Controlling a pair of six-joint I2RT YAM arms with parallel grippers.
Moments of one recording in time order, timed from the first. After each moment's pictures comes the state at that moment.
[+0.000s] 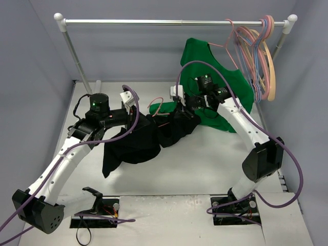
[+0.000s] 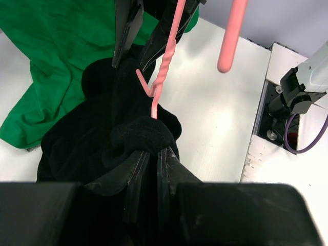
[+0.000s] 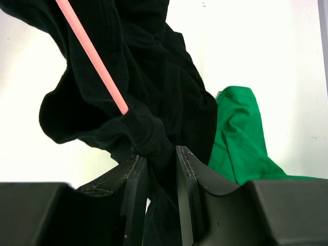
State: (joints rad) left arm -0.41 1.11 1.14 -0.35 0.78 0.04; right arm 0.42 1.65 1.58 -0.81 -0.82 -0.94
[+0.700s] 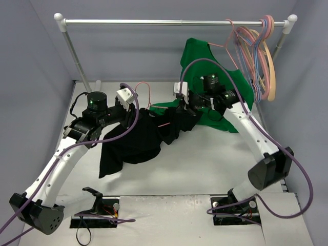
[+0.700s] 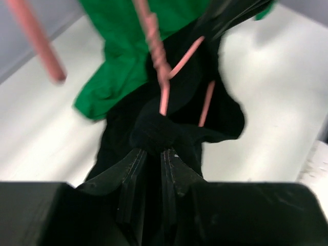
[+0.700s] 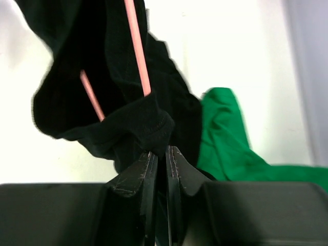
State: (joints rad) left arm -0.41 1.11 1.20 -0.46 0.56 0.15; right arm 0.42 1.58 1.55 -0.76 -0.78 -0.86
